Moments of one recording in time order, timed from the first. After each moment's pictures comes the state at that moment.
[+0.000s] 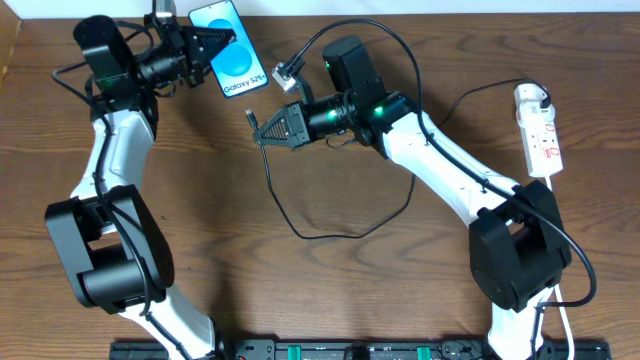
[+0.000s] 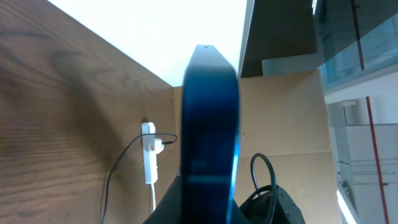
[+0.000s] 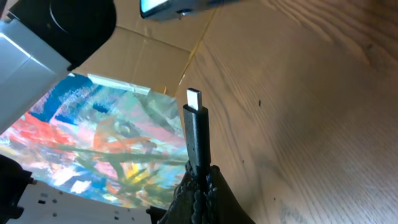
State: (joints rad) left arm 0.24 1.90 1.39 0.35 1.30 -1.24; right arm 0.60 2.01 1.62 -0.20 -1.06 0.58
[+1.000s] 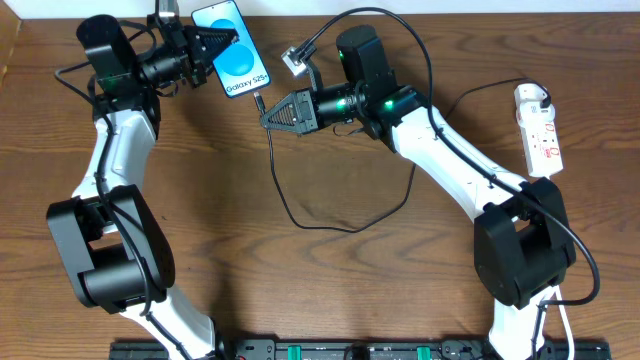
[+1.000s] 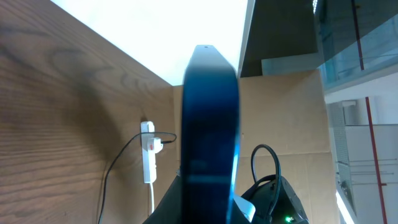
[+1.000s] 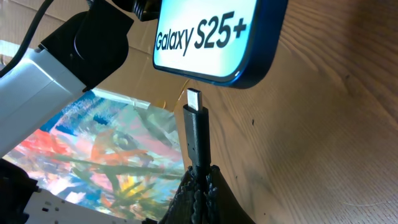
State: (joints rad) left arm 0.23 1.90 1.39 0.35 1.30 -1.25; right arm 0.55 2.01 1.62 -0.12 -1.06 0.60
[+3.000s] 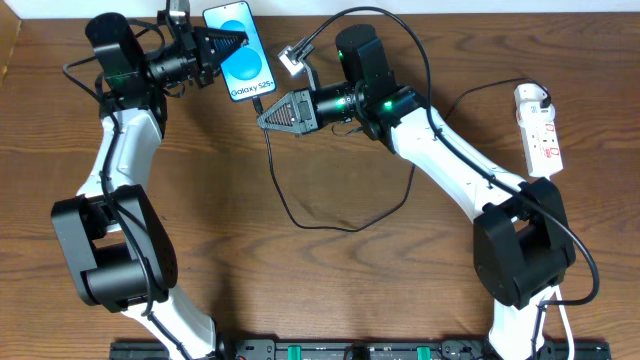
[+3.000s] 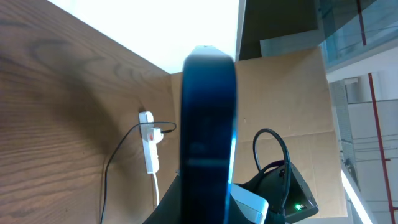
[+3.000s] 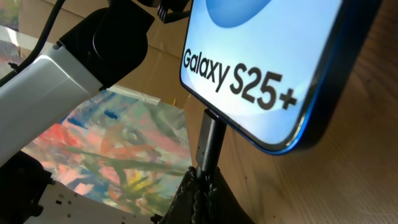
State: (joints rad) left arm 0.20 1.90 1.39 0.36 1.34 -1.20; right arm 0.56 2.01 1.62 -0.07 -1.10 0.63
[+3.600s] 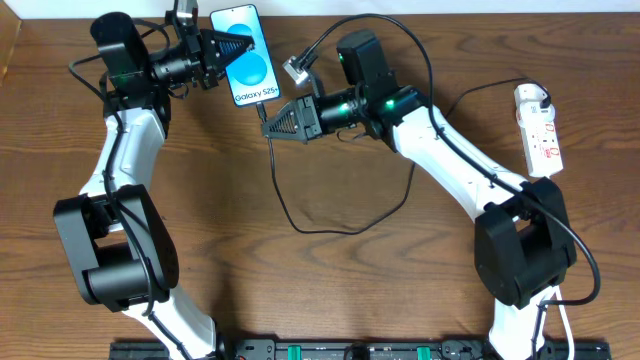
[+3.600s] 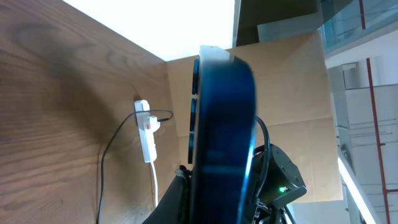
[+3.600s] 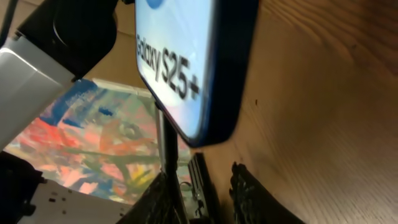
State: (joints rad) left arm 0.19 1.90 1.39 0.36 1.39 -1.18; right arm 0.55 2.01 1.62 -0.24 -1.10 0.57
